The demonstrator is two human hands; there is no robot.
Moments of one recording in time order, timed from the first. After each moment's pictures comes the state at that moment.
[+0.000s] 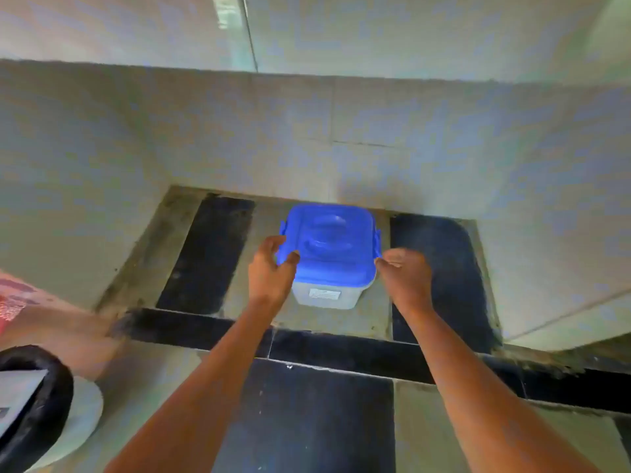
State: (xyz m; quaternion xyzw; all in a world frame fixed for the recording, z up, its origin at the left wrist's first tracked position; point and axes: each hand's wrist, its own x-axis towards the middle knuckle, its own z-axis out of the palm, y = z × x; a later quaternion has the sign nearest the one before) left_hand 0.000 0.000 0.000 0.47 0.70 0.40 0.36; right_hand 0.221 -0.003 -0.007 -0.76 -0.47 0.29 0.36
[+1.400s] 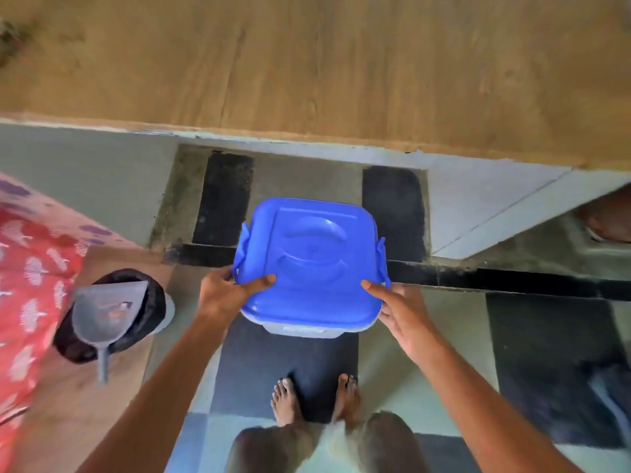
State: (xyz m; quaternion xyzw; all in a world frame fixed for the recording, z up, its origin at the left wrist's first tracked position) left_hand -0.094 -0.235 0.277 0.29 0.75 0.29 0.52; right_hand 0.206 -0.276 0.279 -0.63 -0.16 0.66 0.37
